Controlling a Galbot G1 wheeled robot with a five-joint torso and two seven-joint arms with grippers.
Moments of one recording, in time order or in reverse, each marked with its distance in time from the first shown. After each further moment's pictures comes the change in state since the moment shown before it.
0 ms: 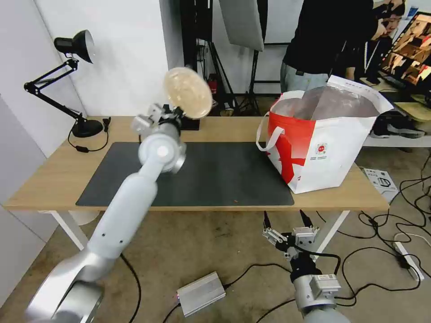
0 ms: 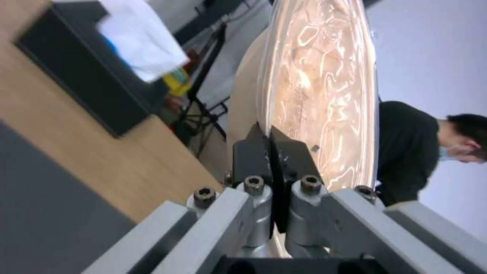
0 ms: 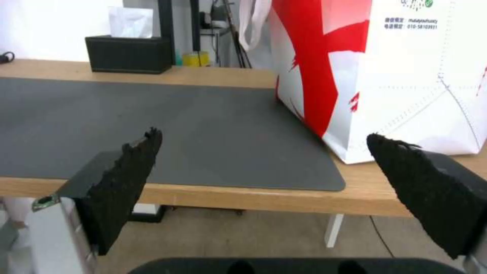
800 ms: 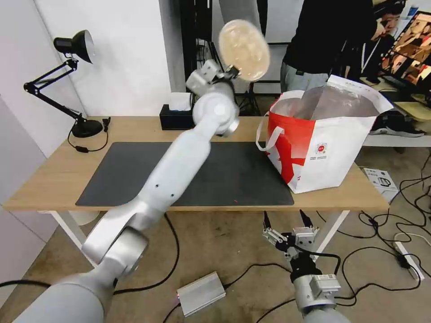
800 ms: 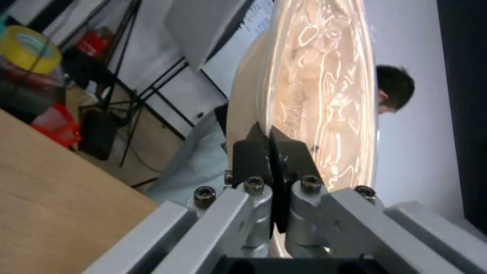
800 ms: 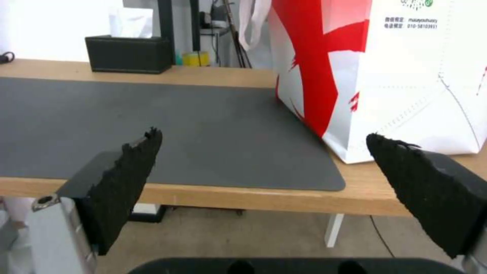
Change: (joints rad) left arm -0.284 -0.250 0.149 0.286 0.048 -0.017 0.107; right arm 0.000 0.000 0.000 0.000 0.000 0.000 0.000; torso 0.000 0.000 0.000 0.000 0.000
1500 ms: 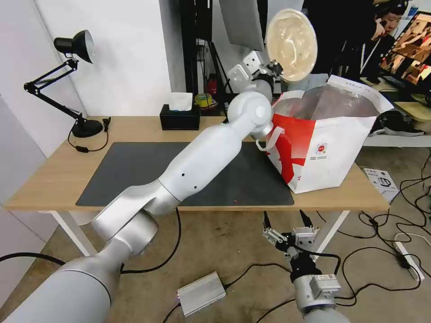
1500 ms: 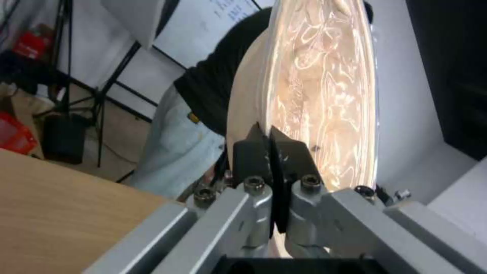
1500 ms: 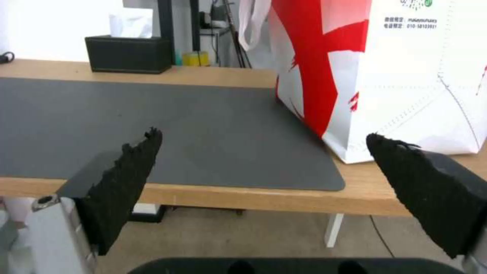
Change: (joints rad) left arm -0.078 -0.021 0.218 0.070 -0.003 -0.015 0.109; right arm 0.000 0.000 0.000 0.000 0.000 0.000 0.000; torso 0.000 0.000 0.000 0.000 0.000
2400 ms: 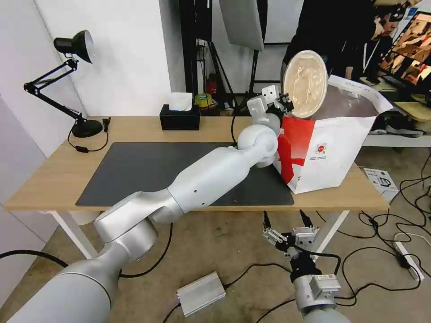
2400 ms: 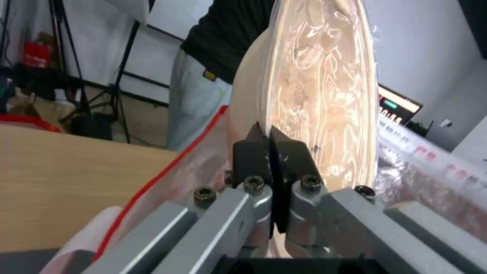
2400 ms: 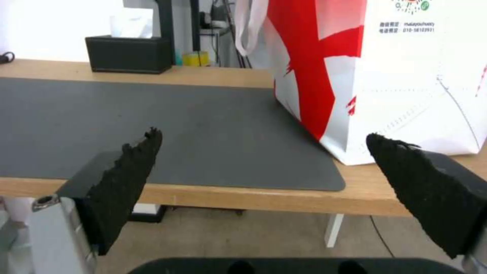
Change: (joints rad) left arm 0.042 0.002 0.180 0.101 0.111 0.001 0.079; right arm 0.000 0.000 0.000 0.000 0.000 0.000 0.000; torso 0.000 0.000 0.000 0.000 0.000
